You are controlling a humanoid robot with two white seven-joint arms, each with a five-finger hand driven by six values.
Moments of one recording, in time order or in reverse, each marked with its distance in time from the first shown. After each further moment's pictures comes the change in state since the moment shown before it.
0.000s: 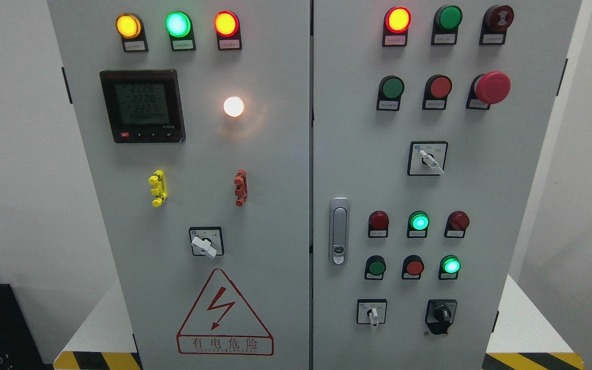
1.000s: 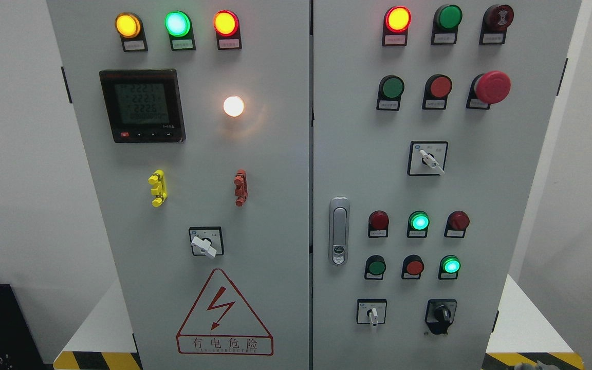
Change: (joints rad) left arm 0.000 0.000 0.000 0.000 0.001 0.000 0.000; right arm -0.199 -0.030 0.285 -0.019 0.355 0.460 -0.011
